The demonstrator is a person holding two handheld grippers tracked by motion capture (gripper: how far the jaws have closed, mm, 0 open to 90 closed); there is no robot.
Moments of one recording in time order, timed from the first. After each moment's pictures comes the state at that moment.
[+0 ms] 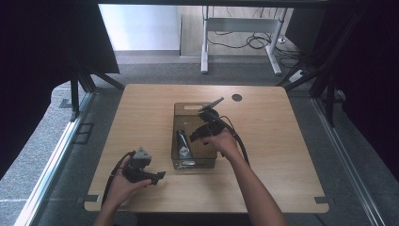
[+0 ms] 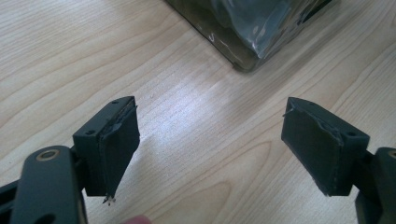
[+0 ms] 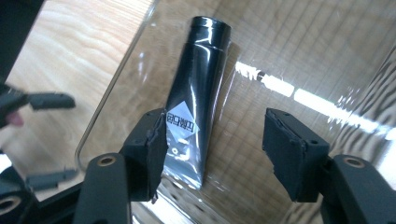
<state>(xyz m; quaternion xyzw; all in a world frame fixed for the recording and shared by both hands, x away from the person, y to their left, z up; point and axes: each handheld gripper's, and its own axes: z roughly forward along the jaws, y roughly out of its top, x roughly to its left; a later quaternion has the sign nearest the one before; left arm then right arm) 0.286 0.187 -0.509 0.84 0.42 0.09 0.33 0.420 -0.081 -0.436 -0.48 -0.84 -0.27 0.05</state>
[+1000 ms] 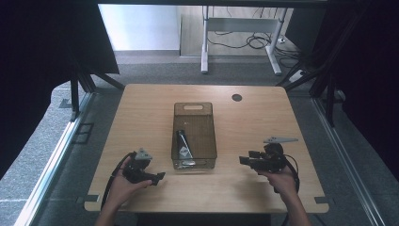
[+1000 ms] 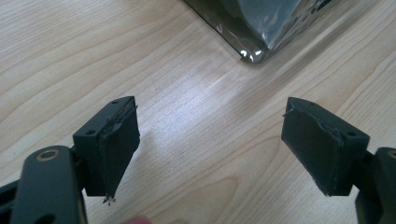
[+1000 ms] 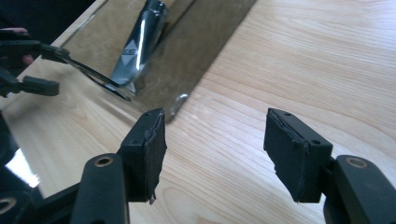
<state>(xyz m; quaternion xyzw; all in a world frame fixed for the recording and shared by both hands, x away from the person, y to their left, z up) 0.286 0.185 -0.513 0.85 0.42 0.09 0.31 0.315 -0.264 -0.474 -0.46 -0.77 -0.44 -0.03</state>
